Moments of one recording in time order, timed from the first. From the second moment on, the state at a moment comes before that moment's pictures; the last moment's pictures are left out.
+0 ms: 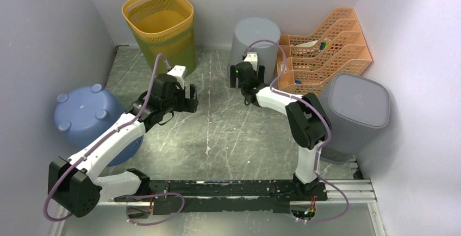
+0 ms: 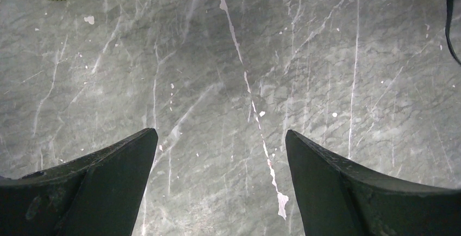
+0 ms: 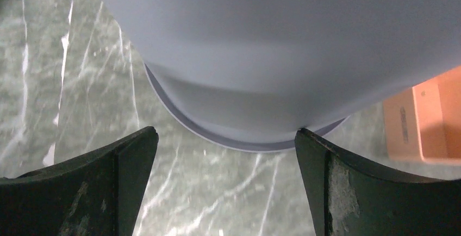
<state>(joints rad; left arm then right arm) -0.53 1.16 0.94 -0.38 -0.12 -0.27 0.57 1.88 1.20 0.12 0.53 0.28</state>
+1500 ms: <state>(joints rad) -0.53 1.50 1.84 -0.51 -0.02 0.08 0.56 1.61 1.22 -0.02 0.31 0.20</state>
